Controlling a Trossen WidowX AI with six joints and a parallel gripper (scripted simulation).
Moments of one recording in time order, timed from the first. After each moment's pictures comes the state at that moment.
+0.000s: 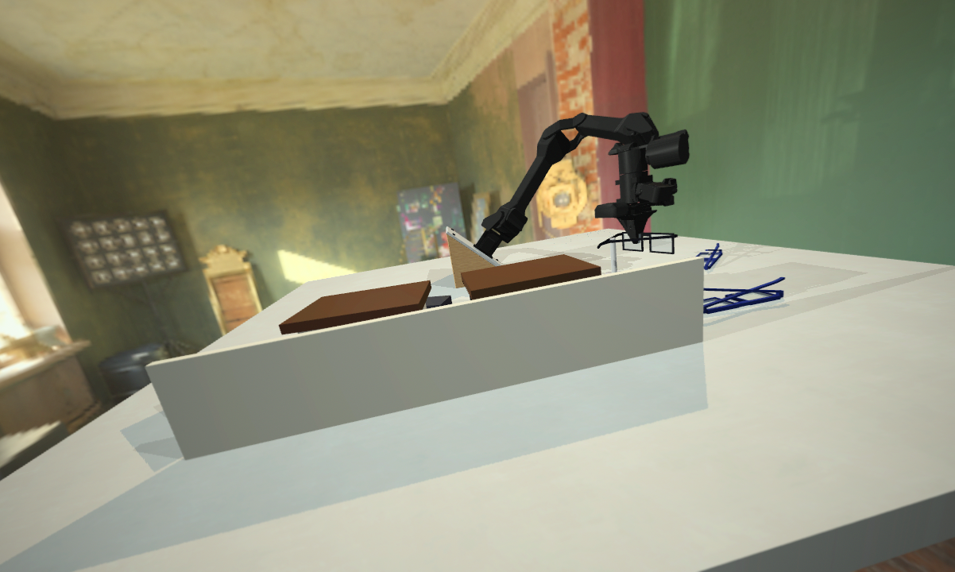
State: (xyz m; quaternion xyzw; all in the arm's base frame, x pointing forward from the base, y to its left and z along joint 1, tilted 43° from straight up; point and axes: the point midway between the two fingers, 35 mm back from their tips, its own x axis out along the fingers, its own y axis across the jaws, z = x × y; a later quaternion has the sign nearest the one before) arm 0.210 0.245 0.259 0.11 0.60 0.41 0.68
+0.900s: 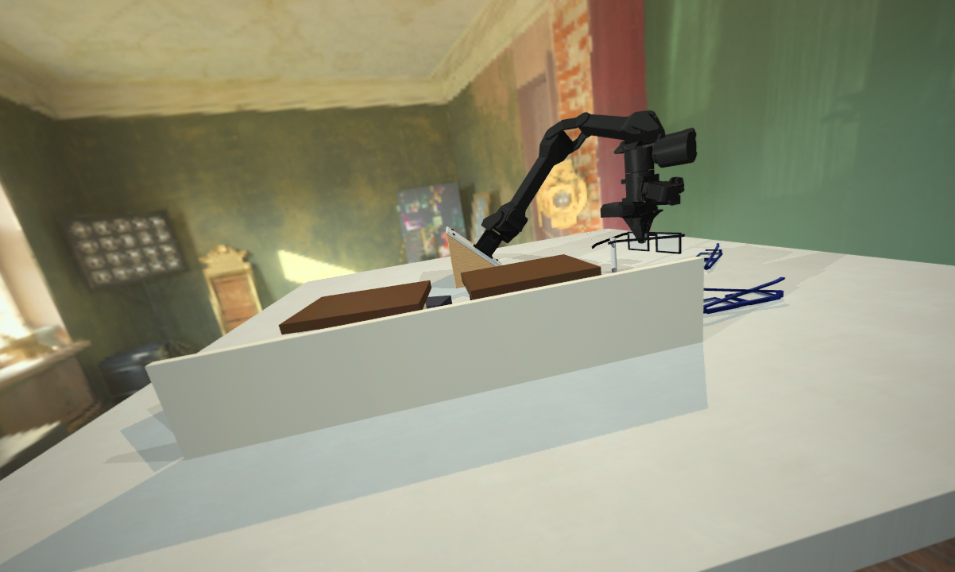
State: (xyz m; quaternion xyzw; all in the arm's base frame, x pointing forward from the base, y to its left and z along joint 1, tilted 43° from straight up) arm 0.218 0.253 0.266 0.11 0.60 0.42 0.68
